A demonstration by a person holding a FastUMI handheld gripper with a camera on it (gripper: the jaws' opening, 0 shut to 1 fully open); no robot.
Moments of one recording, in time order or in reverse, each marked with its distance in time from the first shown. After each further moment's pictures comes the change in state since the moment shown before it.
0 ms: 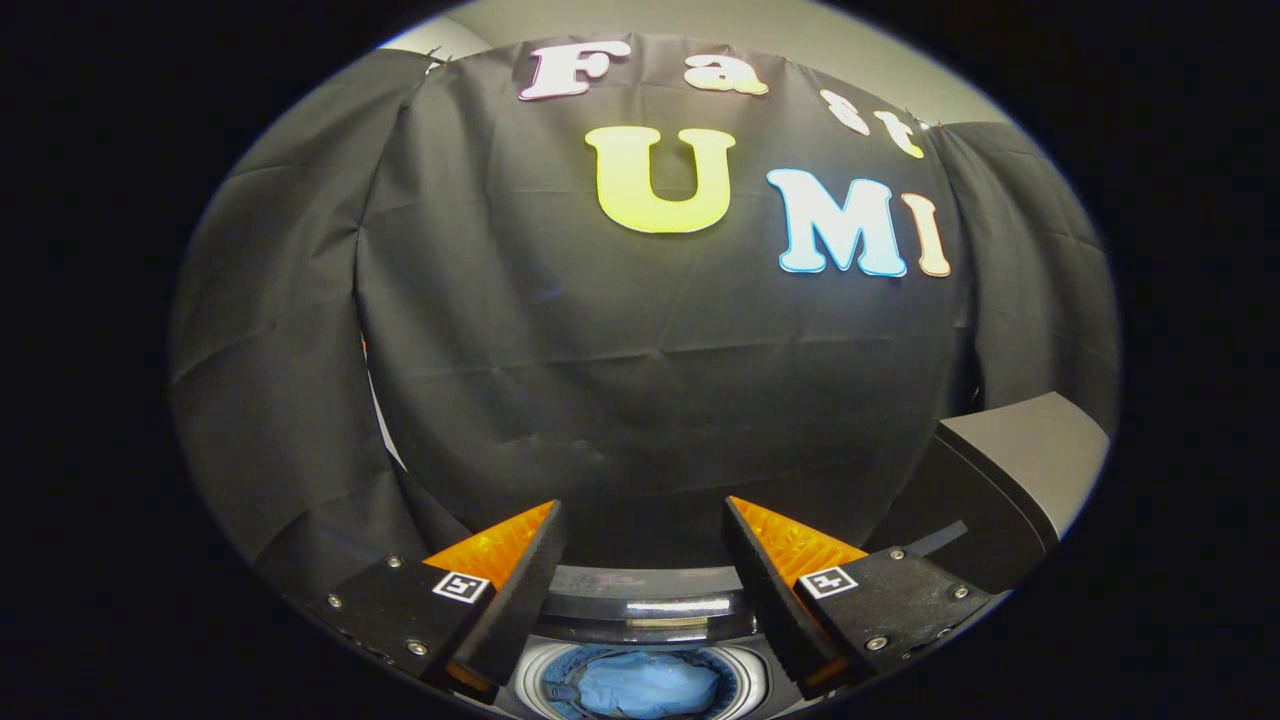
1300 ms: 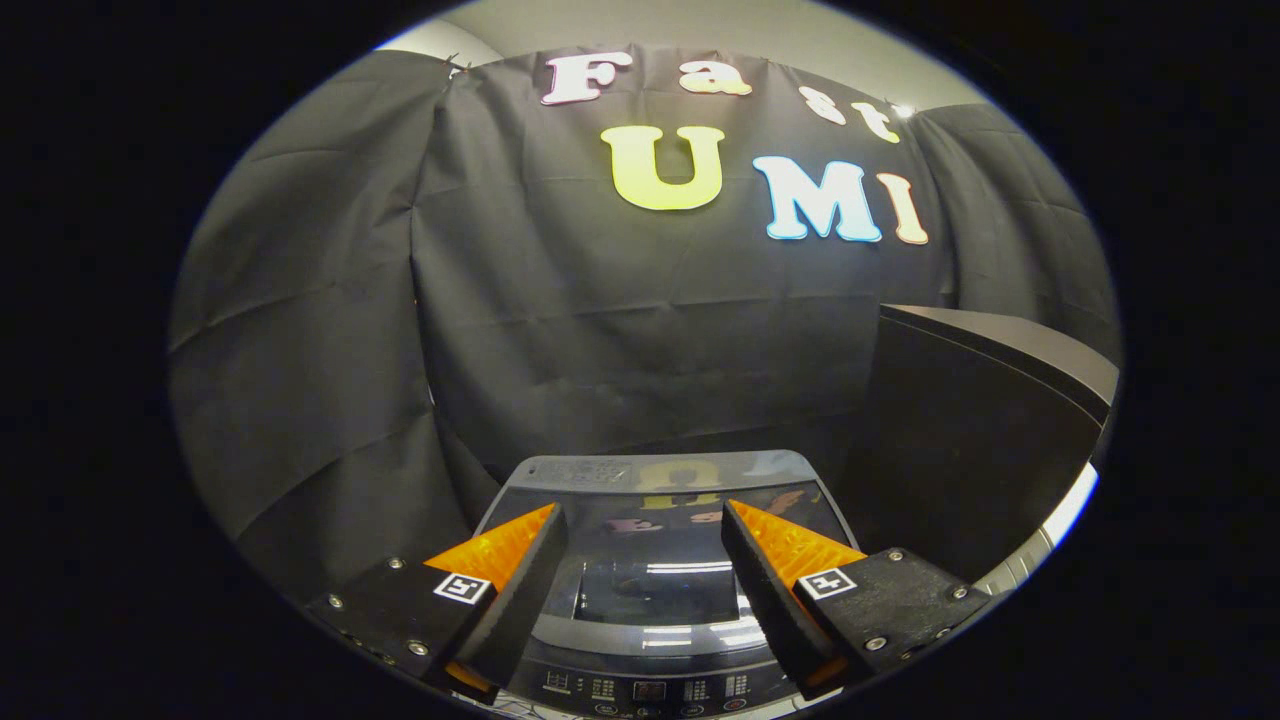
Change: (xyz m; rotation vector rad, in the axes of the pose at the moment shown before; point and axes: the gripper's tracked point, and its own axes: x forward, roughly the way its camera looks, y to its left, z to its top) arm -0.015 0.008 -0.014 0.027 -0.013 0.023
